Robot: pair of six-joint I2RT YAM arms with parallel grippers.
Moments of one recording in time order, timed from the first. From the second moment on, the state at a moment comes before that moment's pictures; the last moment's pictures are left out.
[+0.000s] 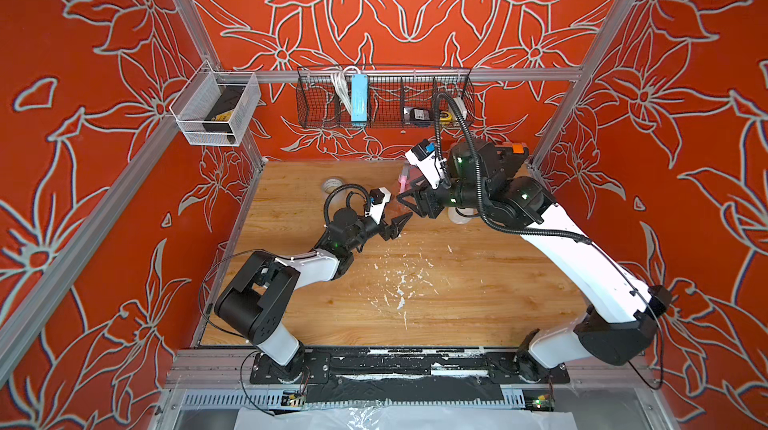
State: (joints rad) left arm -0.46 1.59 0.69 0.94 0.41 -0.06; right arm 0.77 1.49 1.78 -0.81 -0.25 0.00
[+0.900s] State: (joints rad) left arm -0.46 1.59 0.69 0.94 0.43 -0.05; right arm 0.78 1.62 1.86 -0.82 -0.25 0.03
